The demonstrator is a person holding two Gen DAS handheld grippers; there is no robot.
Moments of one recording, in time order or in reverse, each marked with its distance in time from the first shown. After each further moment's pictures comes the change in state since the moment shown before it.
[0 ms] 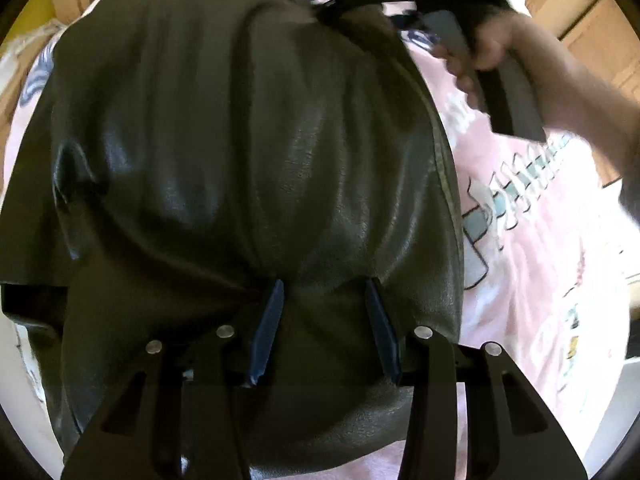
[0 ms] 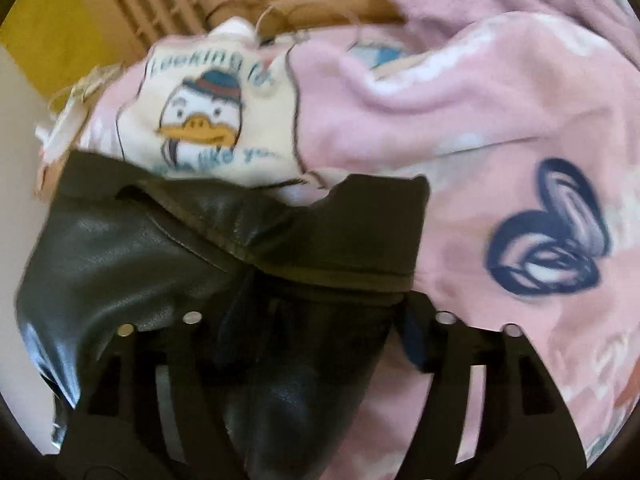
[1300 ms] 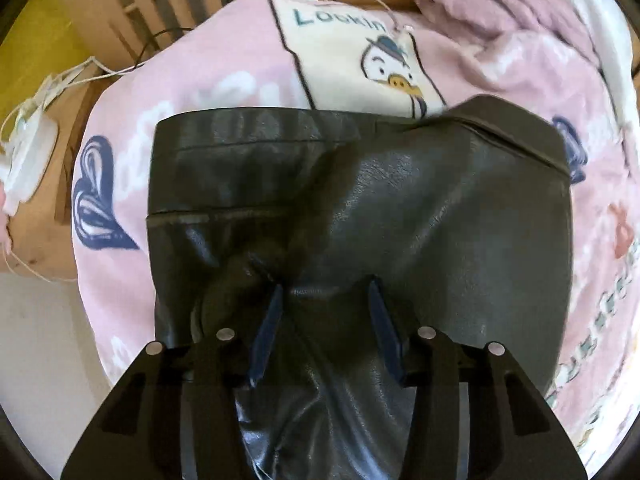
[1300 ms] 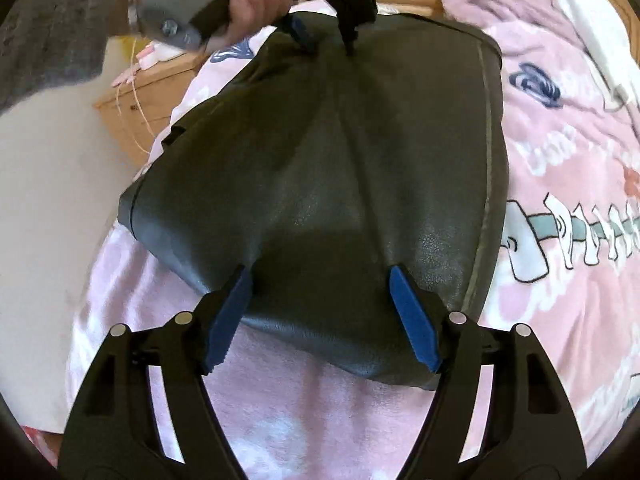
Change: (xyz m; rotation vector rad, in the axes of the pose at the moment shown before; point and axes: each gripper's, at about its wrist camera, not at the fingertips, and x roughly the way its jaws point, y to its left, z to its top) left arm 0.000 0.083 0.182 -0.064 0.045 0.297; right arm -0.068 0.194 -0.246 -0.103 -0.054 -0.030
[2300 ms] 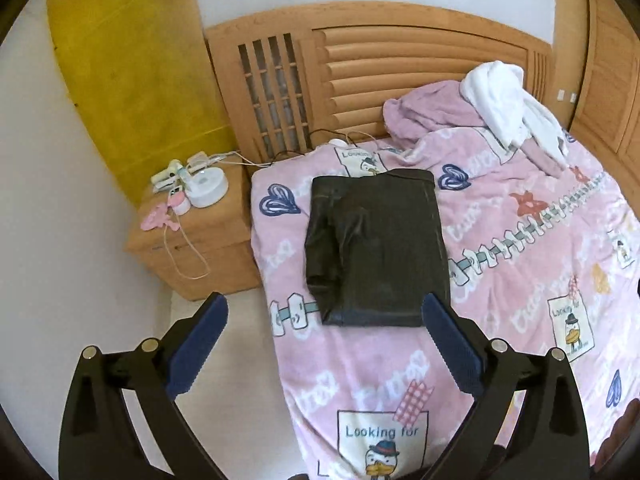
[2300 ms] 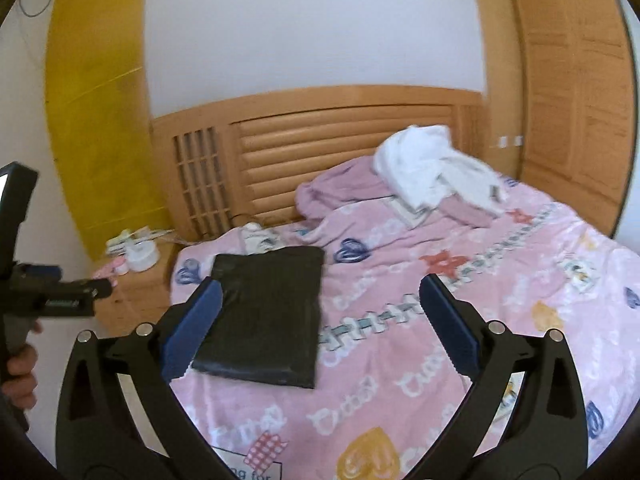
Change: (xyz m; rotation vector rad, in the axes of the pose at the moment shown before) left arm -0.408 0.019 -0.332 0.025 -0.466 0.133; right arm -0.394 0.027 -0.048 0.267 -0.616 -0.353
